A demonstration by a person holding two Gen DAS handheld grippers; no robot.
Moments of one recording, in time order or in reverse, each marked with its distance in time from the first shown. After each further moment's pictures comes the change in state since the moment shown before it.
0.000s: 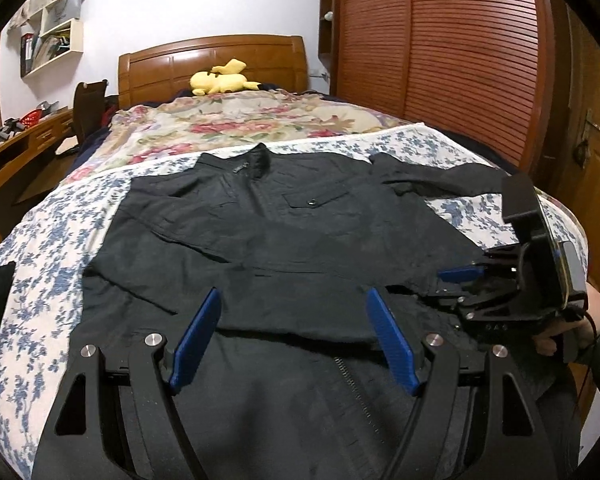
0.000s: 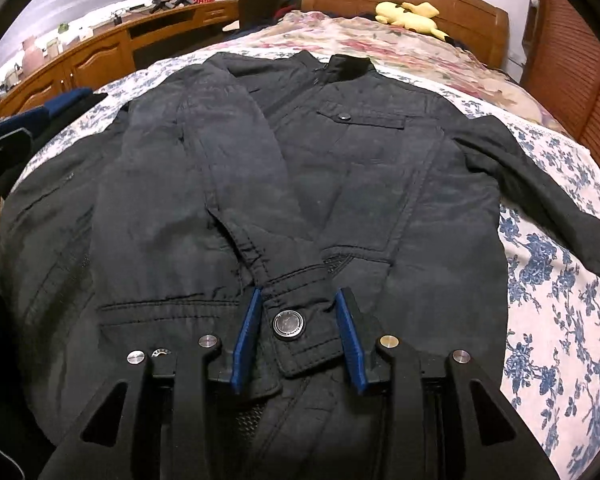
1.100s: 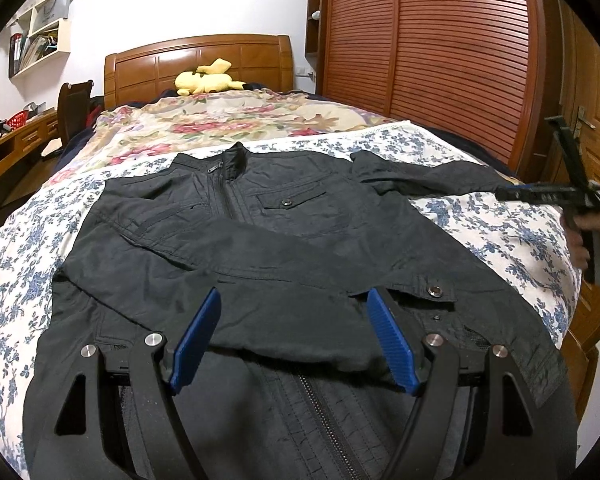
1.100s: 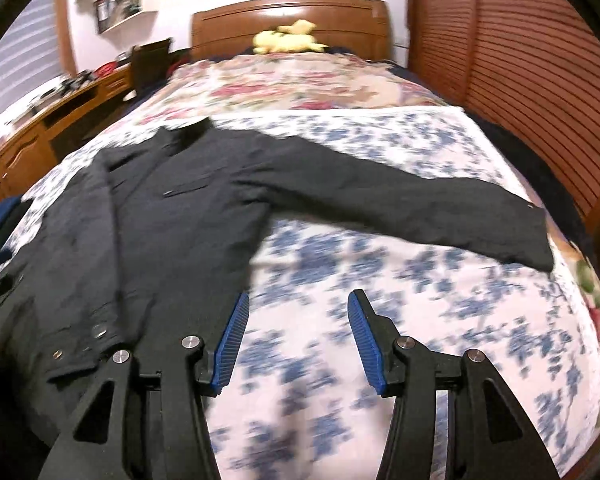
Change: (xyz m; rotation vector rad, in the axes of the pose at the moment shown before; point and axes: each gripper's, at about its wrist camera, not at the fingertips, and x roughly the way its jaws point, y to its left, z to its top) left arm 0.018 -0.020 0.002 0.009 0.000 -0.039; right arm -0.104 -0.182 -0.024 0.339 -0.112 -0.209
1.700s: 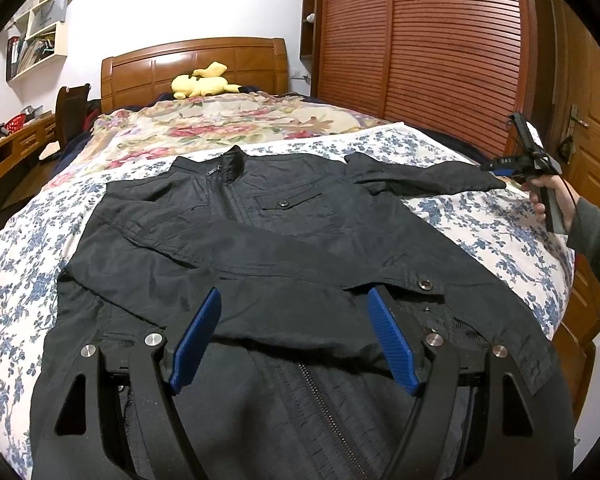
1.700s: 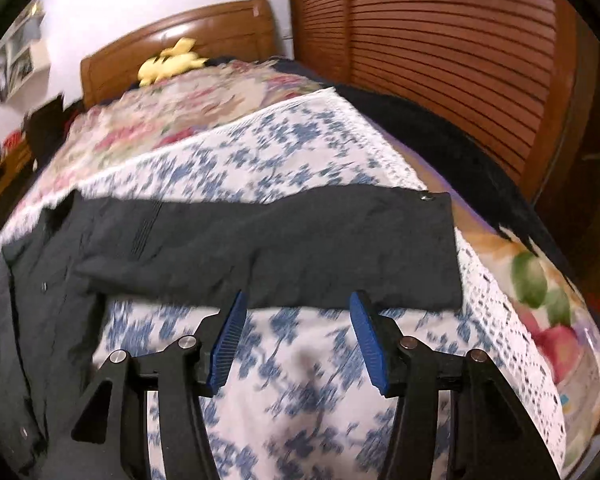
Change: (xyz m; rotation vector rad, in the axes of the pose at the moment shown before) left arm -0.017 0.001 -0.003 0.008 -0.010 -0.016; right arm 0.051 -0.114 0.052 0.286 -0.029 -0.198
